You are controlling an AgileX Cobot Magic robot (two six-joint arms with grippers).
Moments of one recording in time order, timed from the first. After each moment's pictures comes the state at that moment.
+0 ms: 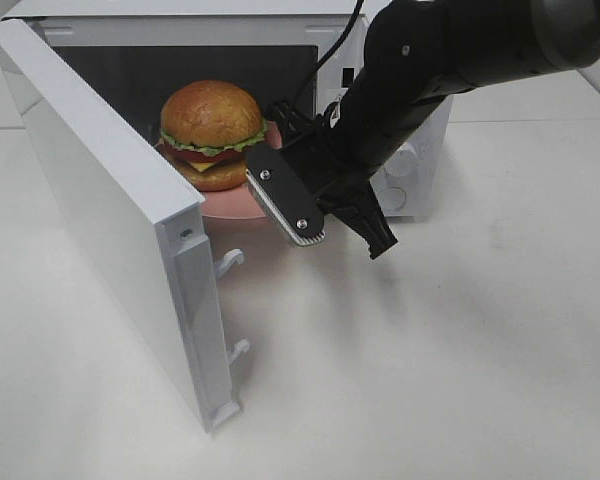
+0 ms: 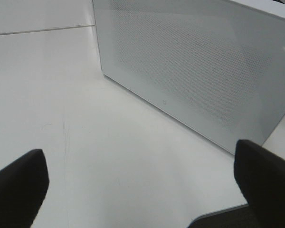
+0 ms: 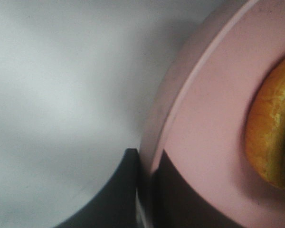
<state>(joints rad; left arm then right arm) -0.02 -0.01 -0.50 -0.26 1.05 0.18 0.60 1.92 -1.29 0.12 0.45 -1.68</state>
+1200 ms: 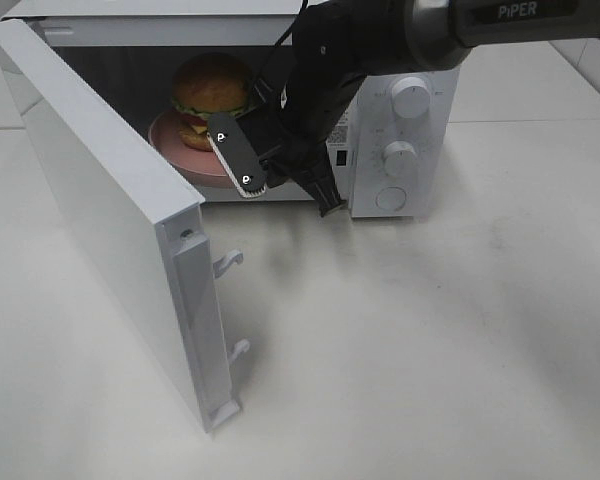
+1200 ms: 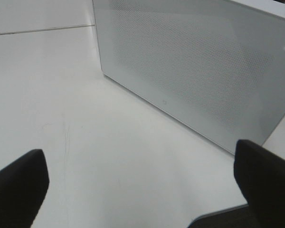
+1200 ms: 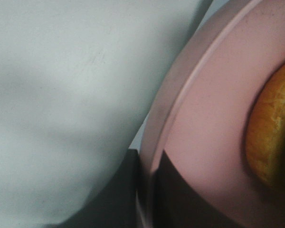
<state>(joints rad) -0.02 -0.01 -0.50 -0.26 1.05 0.18 0.60 2.20 -1.70 -0.10 0.55 -1.41</state>
